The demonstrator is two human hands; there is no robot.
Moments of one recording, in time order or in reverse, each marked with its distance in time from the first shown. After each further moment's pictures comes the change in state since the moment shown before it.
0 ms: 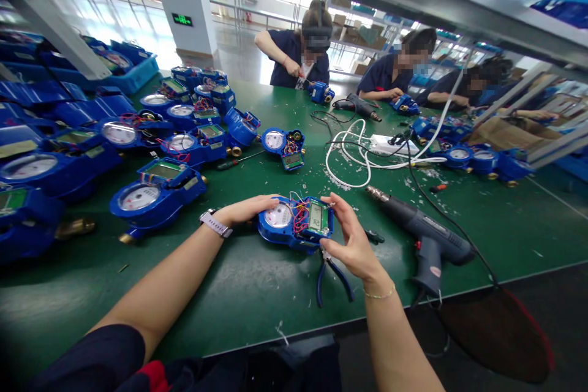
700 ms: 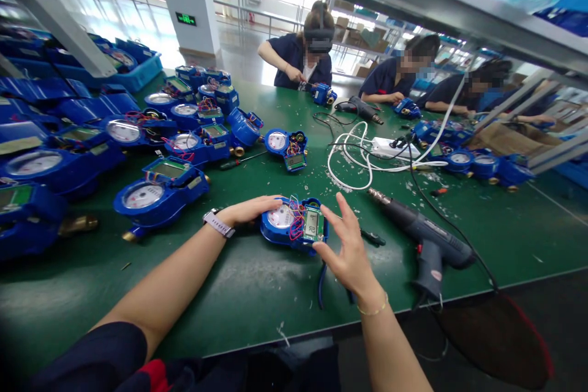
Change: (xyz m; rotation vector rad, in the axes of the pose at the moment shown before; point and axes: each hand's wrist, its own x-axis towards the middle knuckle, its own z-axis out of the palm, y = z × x) left_hand -0.001 0.003 0.003 -0.062 0.028 -0.036; right_hand -0.009 -0.006 0.011 -0.619 0.086 -0.154
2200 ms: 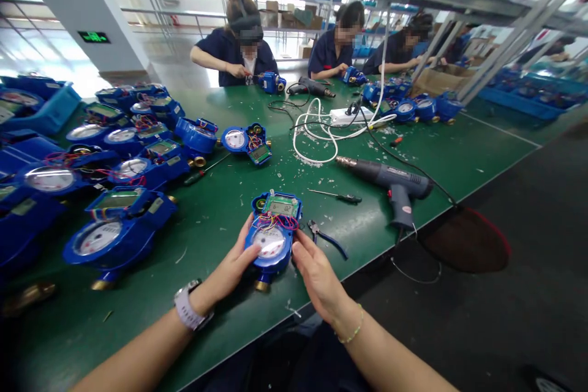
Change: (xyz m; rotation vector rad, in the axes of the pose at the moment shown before) left_hand -0.082 -0.011 0.089 -0.203 0.145 -0.034; right_hand -0.057 -0.080 0.061 1.225 0.223 0.826
